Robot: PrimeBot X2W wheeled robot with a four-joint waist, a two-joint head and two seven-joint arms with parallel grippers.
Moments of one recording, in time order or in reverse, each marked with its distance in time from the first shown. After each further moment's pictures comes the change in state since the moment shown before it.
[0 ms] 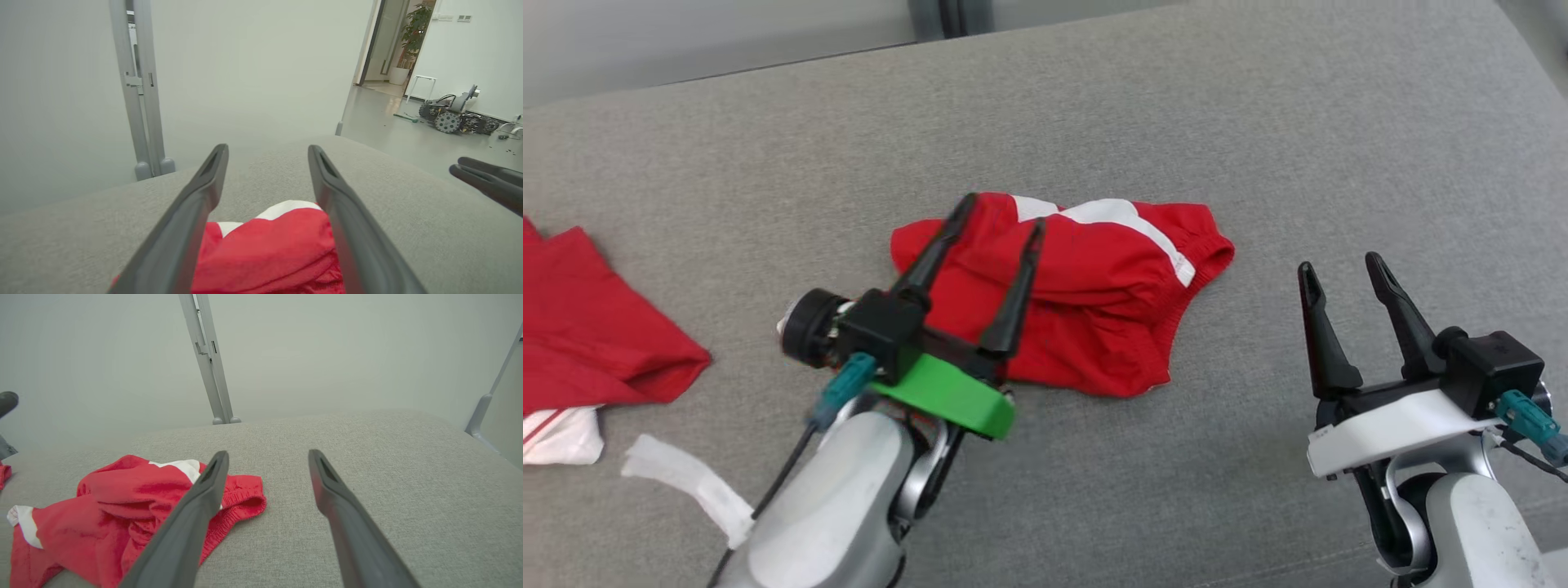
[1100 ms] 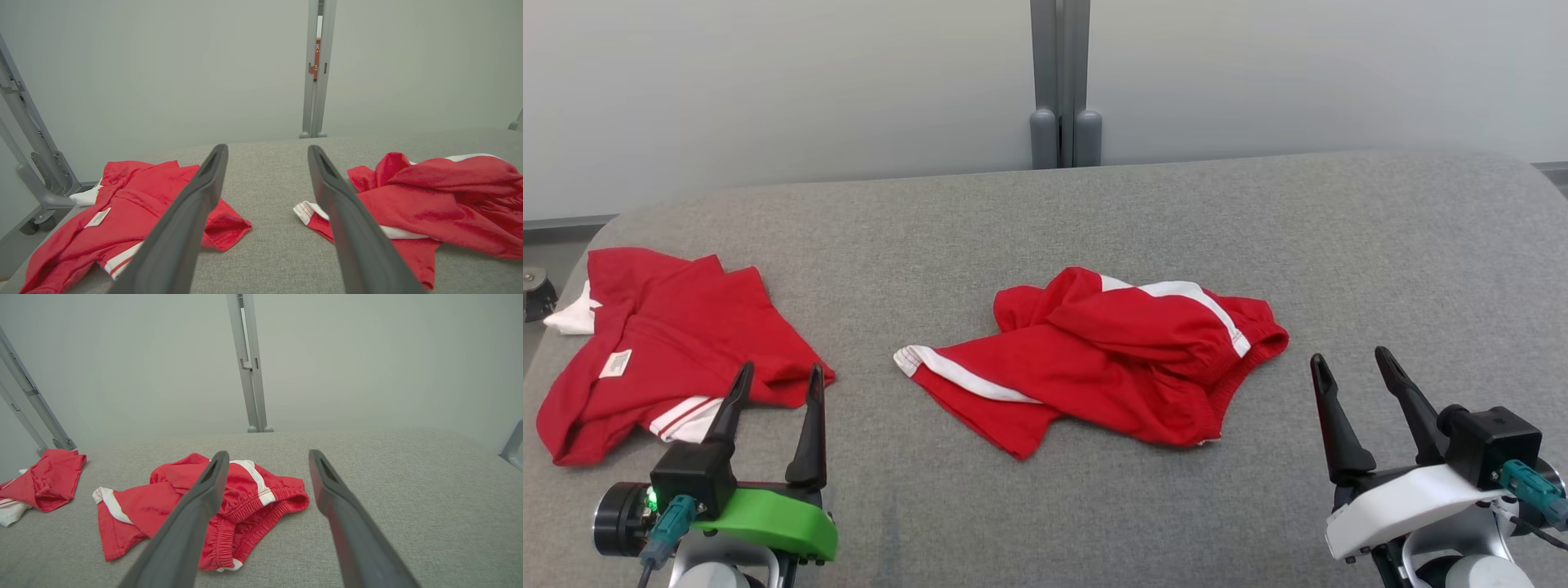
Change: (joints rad) left arm 0.392 0.148 0.361 0.000 0.050 0.013 0.000; right arm 0.187 0.002 -0.030 -0.051 -0.005 0.000 0.072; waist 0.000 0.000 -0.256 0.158
